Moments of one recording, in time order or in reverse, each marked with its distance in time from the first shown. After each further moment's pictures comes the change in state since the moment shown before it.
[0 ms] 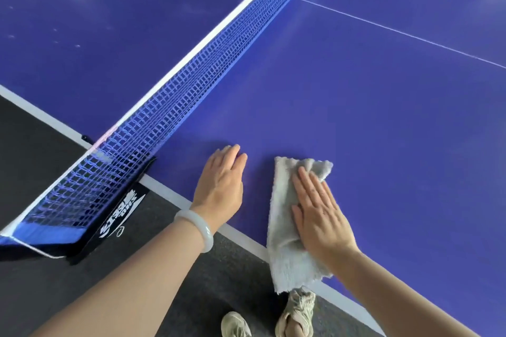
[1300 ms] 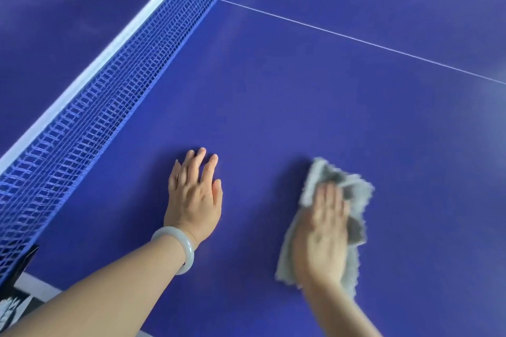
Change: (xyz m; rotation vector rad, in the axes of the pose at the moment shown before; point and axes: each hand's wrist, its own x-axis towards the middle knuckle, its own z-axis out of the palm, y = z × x) left_hand 0.129 0.077 0.035 -0.034 0.083 -0.104; right_hand 0.050 0.110 -0.019 0.035 0.219 0.600
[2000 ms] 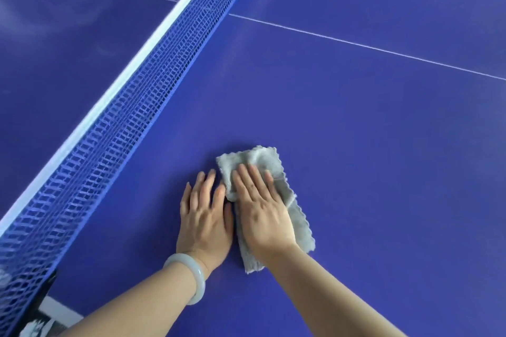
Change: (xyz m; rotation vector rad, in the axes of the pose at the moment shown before) left_hand 0.001 0.006 -0.006 0.095 -0.005 -0.002; right_hand 0.059 -0.098 0.033 0.121 -0.264 -0.550
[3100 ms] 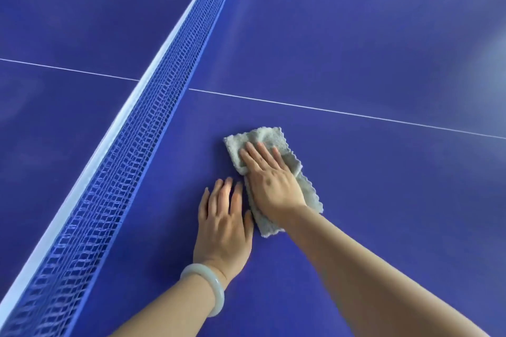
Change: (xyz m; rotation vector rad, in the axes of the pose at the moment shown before) left_hand 0.230 0.041 0.016 -0.001 -0.048 0.214; right_hand 0.242 0.132 -0.048 -0.075 0.035 0.100
